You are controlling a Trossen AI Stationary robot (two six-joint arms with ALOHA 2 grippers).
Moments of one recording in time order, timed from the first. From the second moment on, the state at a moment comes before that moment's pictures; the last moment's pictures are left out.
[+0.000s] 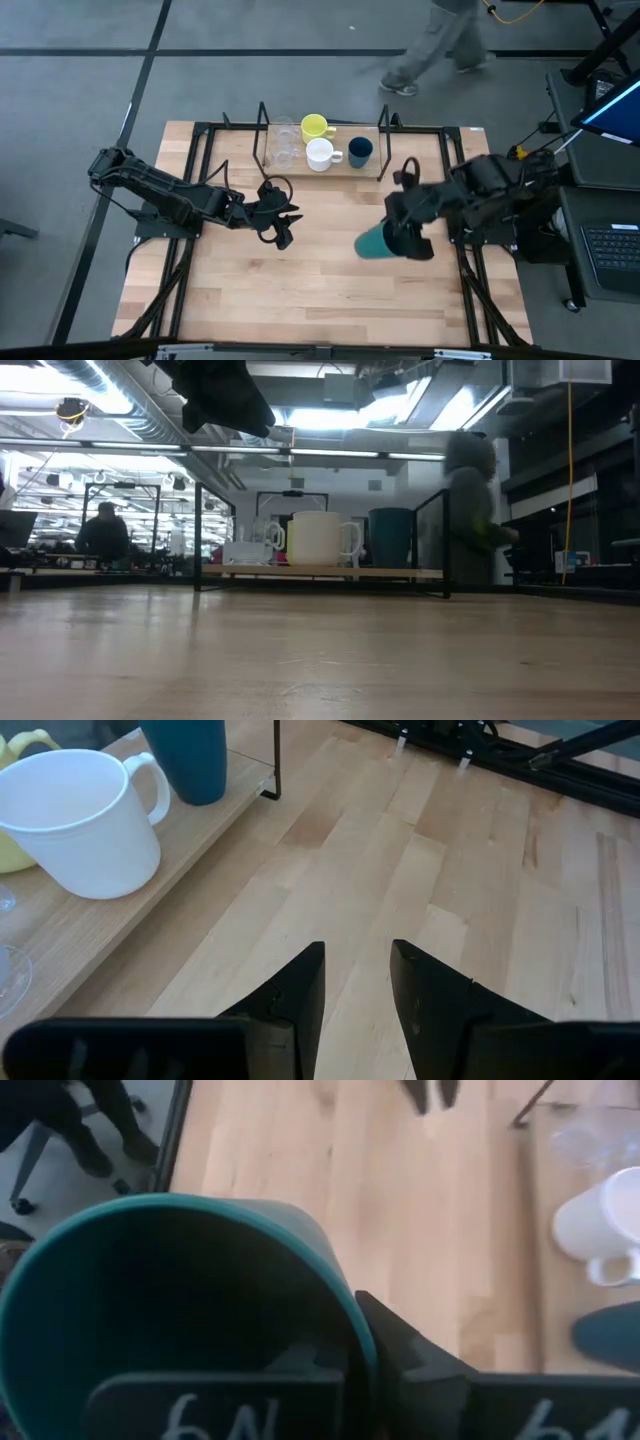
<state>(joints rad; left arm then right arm) -0.27 1.29 0.92 -0.30 -0.52 -0.54 0.37 1.50 1.90 -1.34 0.15 0.25</state>
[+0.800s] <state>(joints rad) -0.27 1.29 0.92 -0.30 -0.52 -0.54 -0.27 1.51 1.98 -1.10 0.12 -0.24</state>
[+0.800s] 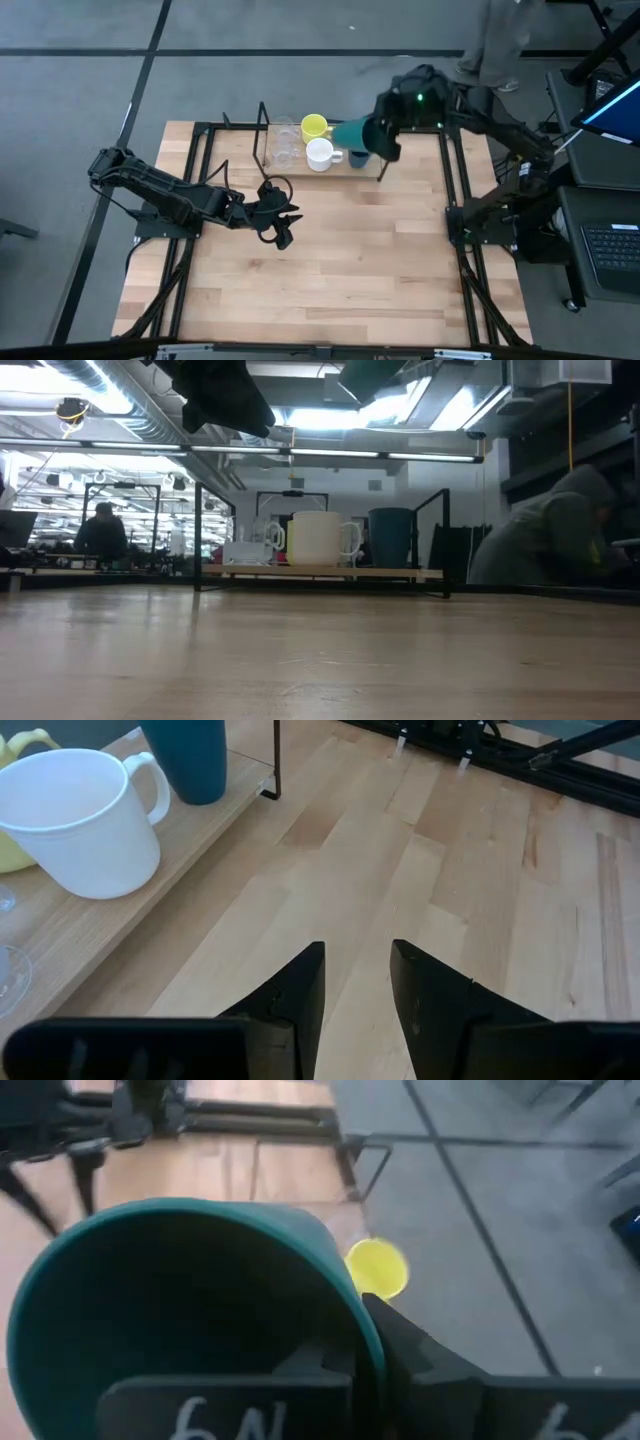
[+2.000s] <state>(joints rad) -0.27 1.29 0.92 -0.30 -0.51 -0.52 -0.82 1.93 1.98 -0.86 0.02 -0.64</state>
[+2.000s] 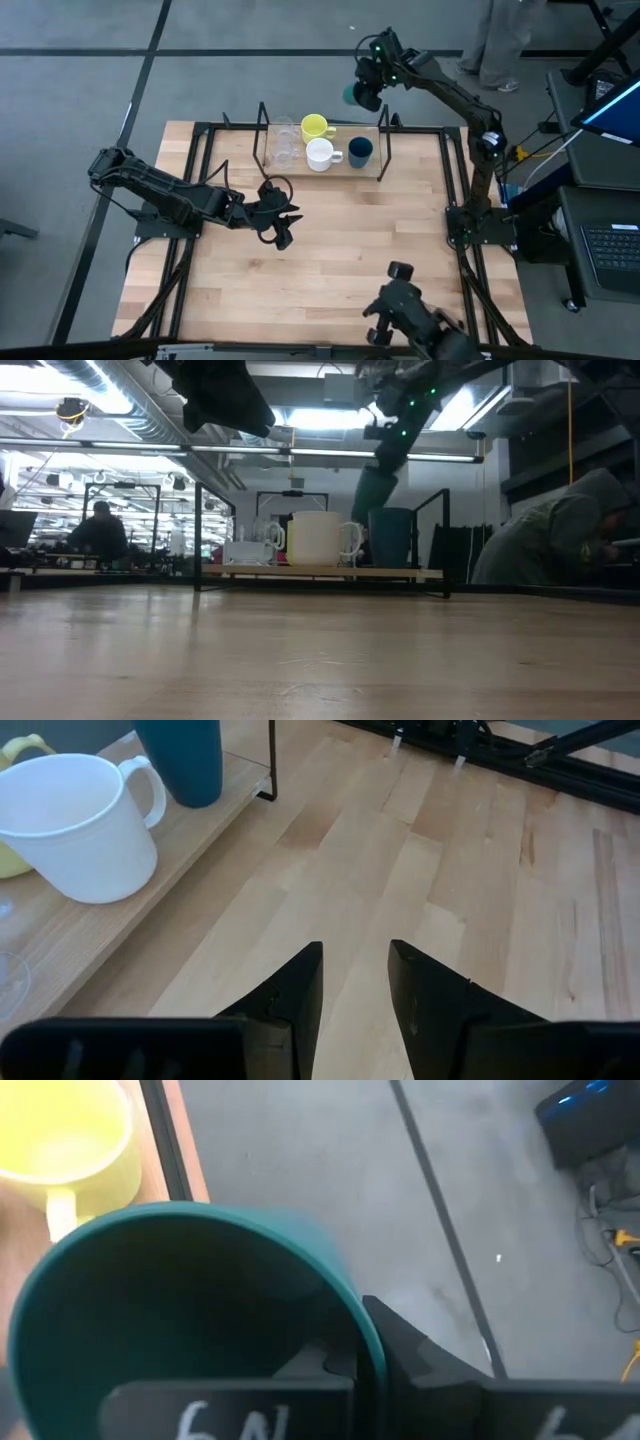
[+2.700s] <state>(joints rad) -0.27 1.29 0.92 -0.30 -0.53 -0.51 -0.82 2.02 1.98 -0.94 -0.09 -0.74</state>
